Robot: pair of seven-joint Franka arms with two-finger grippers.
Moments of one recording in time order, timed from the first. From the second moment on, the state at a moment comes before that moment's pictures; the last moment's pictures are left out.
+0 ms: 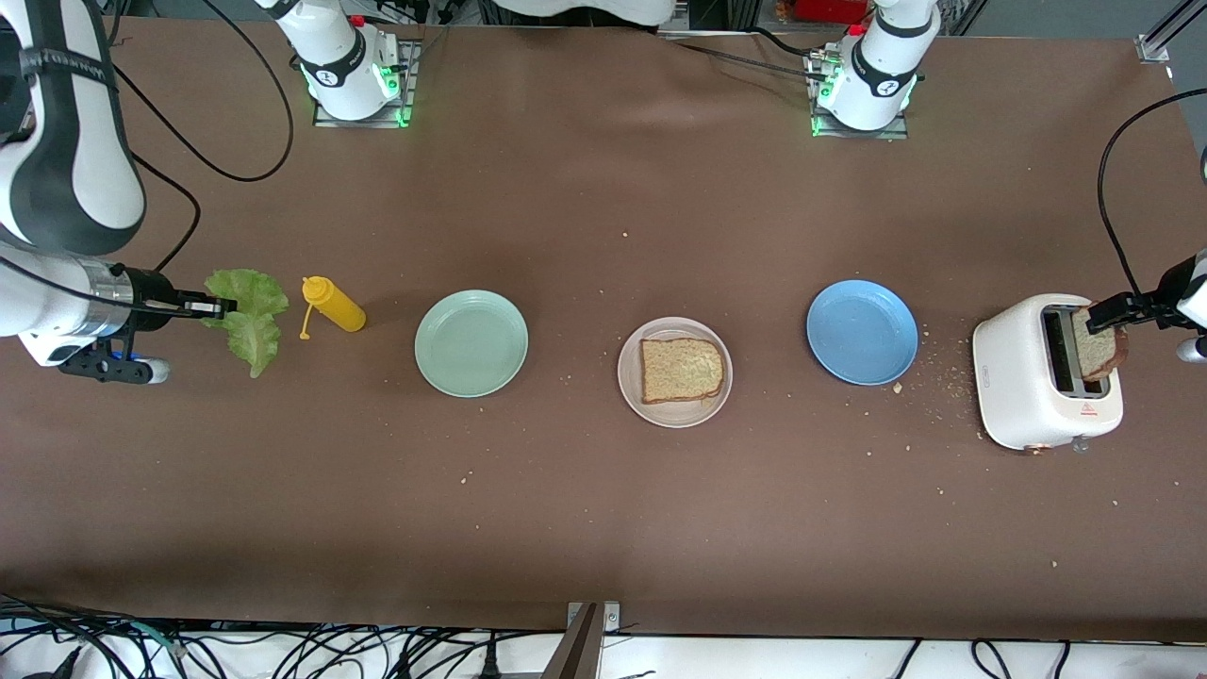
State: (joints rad) left arm 0.44 0.20 -0.12 -1.88 0.12 2.09 0.17; right arm -0.18 0.35 0.19 -1.55 0.12 1.61 0.13
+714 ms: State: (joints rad) left arm 0.45 0.29 -0.12 -1.84 0.12 2.13 0.18; right arm -0.05 0.39 0.55 -1.43 0.26 1.88 0.48
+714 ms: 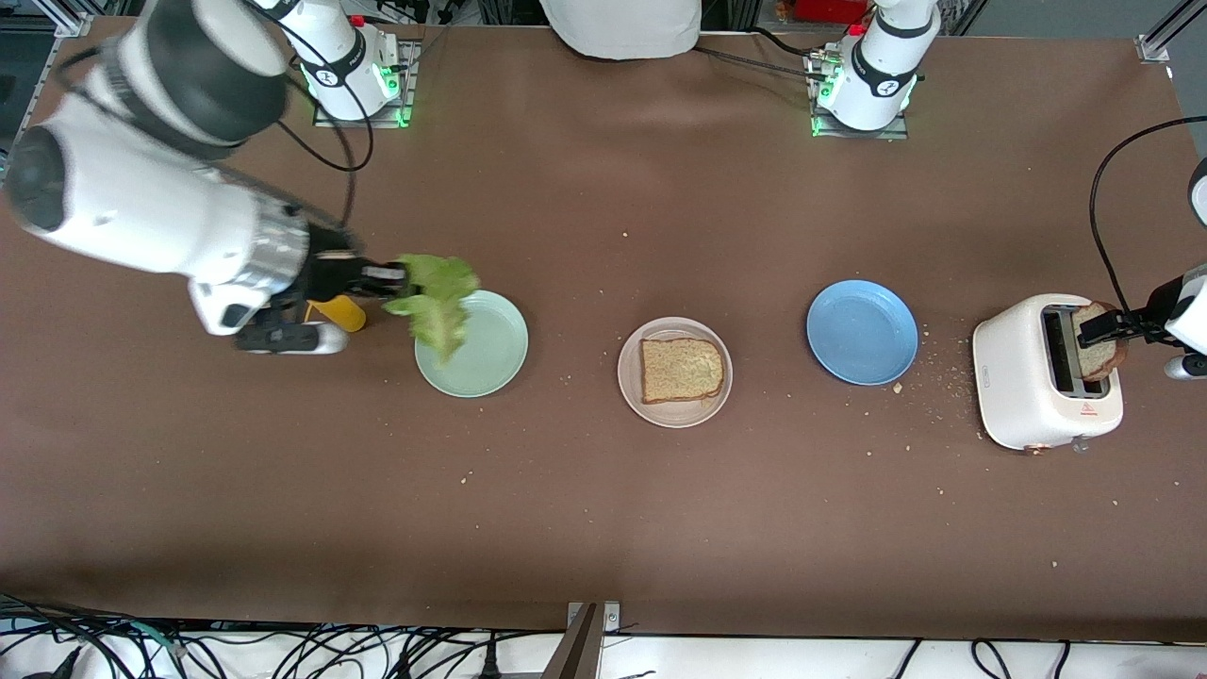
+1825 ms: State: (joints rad) left arm 0.46 0.33 -0.12 -1.60 0.12 1.90 0.18; right arm 0.35 0.84 0.55 -1.43 0.04 2.65 0.76
